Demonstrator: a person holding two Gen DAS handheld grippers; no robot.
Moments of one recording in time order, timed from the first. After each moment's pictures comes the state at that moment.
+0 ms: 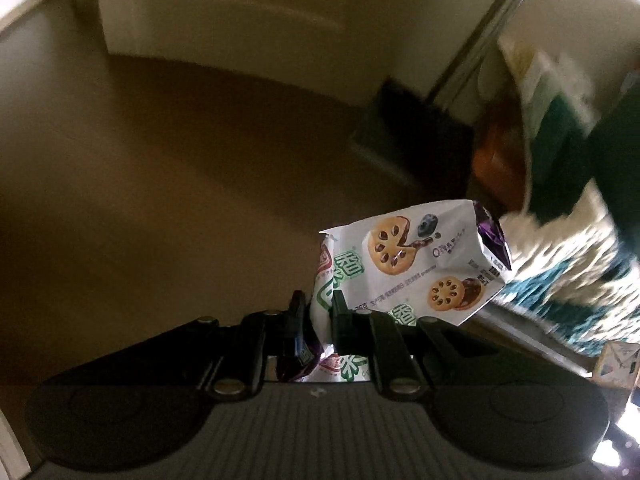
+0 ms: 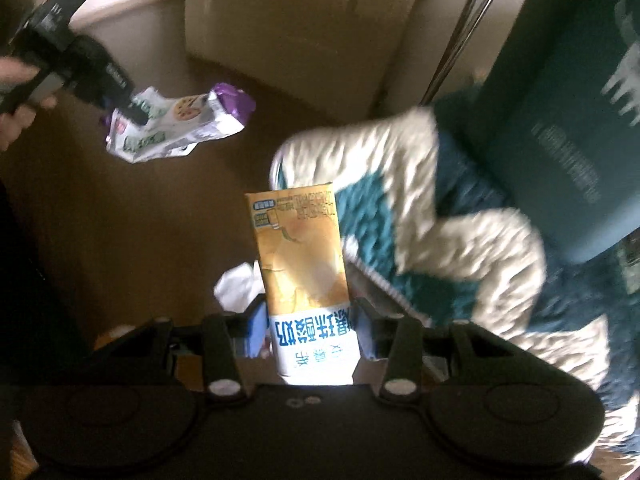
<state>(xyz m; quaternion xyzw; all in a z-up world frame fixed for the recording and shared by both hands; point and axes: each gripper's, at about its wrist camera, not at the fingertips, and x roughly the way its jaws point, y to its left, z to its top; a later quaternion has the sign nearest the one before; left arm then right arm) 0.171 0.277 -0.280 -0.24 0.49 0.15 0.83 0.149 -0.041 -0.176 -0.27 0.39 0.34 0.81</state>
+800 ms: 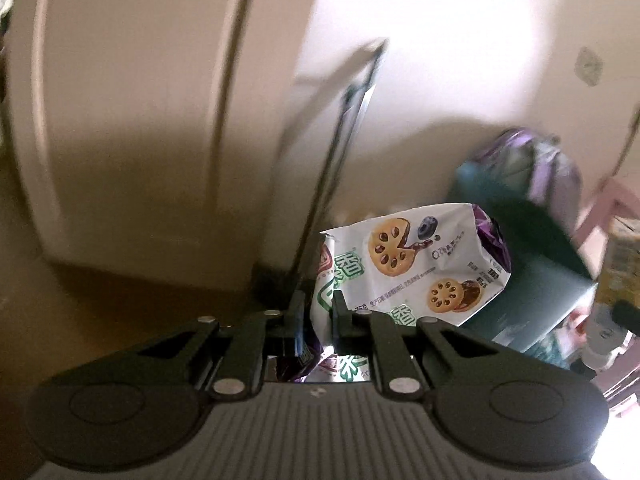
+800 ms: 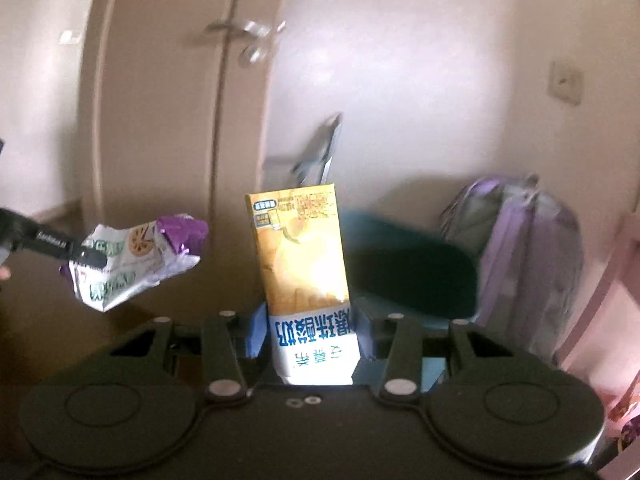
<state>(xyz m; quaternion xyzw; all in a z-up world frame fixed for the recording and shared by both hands) 0.204 0.178 0.025 -0.15 0.30 0.06 0.94 0.212 -0.128 0.106 -0.11 0.17 0.24 0.95</state>
